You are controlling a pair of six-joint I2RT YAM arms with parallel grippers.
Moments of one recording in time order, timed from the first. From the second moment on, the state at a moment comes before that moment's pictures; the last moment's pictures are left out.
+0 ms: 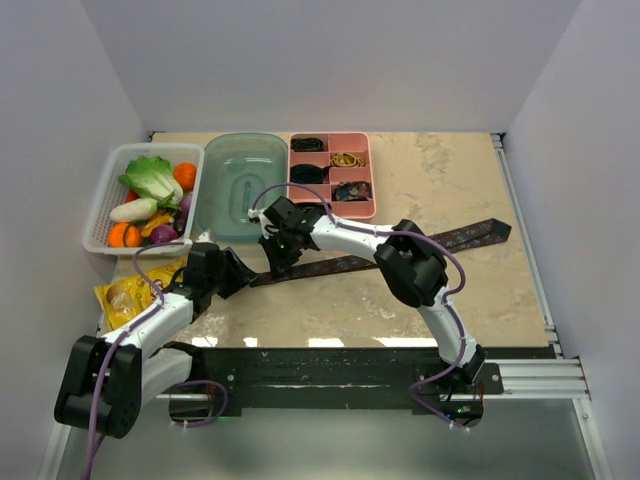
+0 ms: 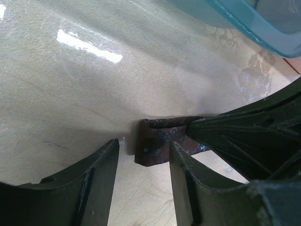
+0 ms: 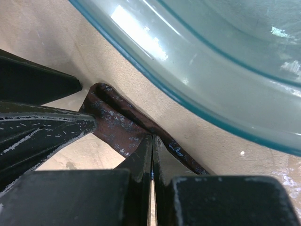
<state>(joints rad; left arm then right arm) -0.22 1.07 0.32 -0.04 0.10 -0.81 0.90 2.24 1.71 -0.49 -0.26 0.24</state>
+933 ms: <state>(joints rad) -0.18 1.14 0.27 0.12 0.19 -0.80 0.90 2.24 1.70 -0.48 -0.27 0.24</state>
